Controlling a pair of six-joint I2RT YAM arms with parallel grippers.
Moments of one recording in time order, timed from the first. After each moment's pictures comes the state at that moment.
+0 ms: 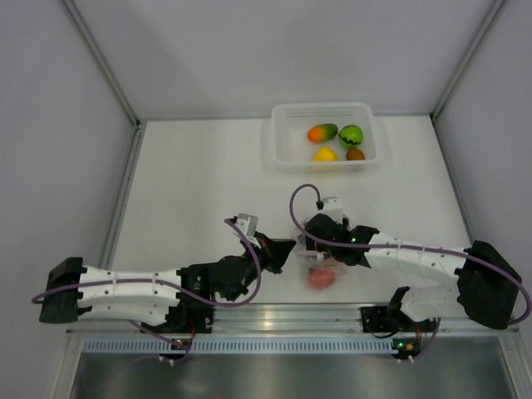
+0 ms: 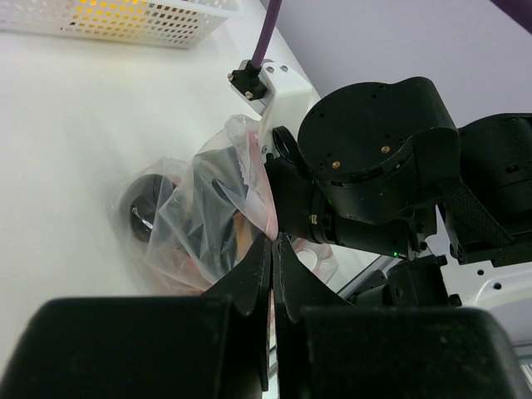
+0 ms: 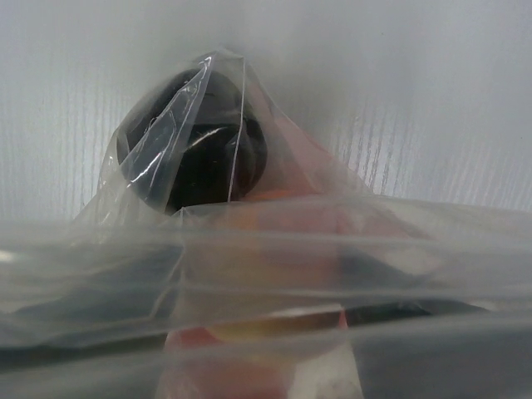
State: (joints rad) left arm -1.45 0.96 0.54 0.35 -0.73 -0.71; right arm 0.96 1.26 0.70 -0.48 0.45 0.71
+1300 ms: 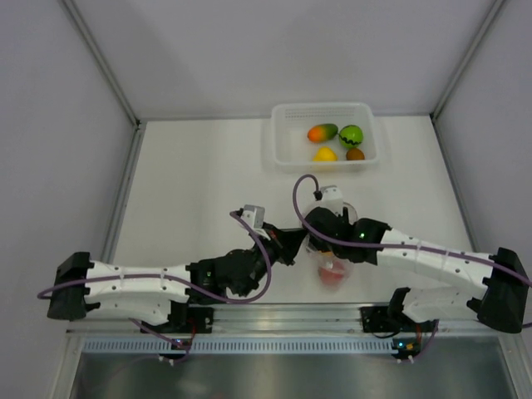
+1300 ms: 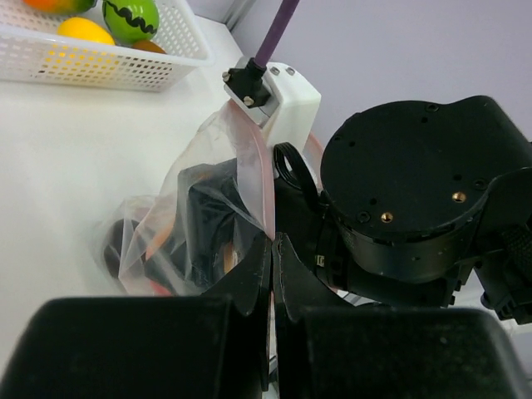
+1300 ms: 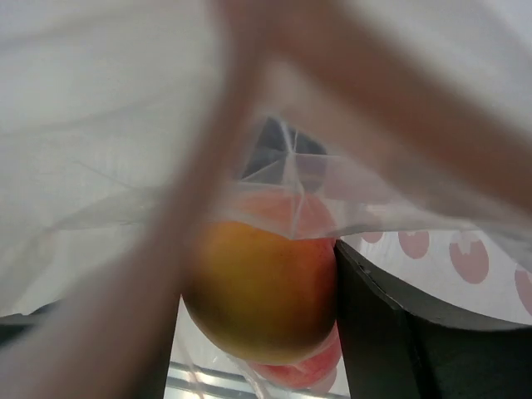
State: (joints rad) left arm -1.46 1.06 0.67 0.40 -0.79 -0.68; right arm 1.05 1.18 0.89 -0.70 0.53 0.71
